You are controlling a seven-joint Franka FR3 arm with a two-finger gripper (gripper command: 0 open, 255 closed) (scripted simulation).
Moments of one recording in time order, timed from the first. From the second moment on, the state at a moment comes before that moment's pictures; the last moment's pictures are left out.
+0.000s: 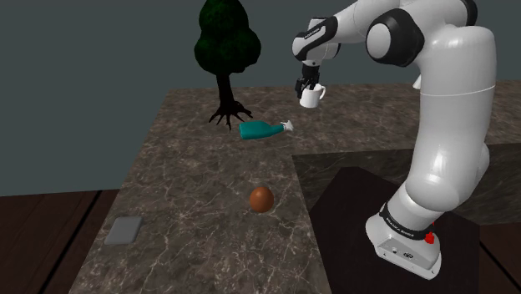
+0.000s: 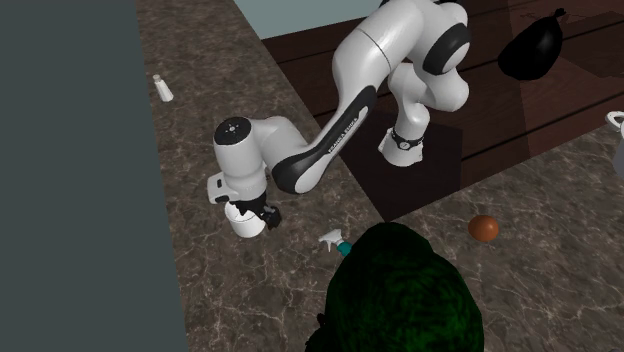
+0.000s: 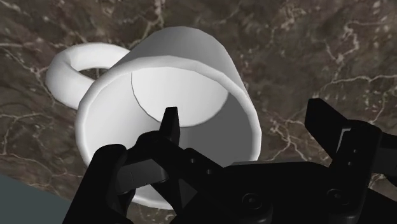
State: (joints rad) arm -0.22 0.45 -0.39 -1.72 0.21 2.17 -0.54
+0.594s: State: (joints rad) arm -0.22 0.46 -0.39 -1.72 0.21 2.17 -0.54
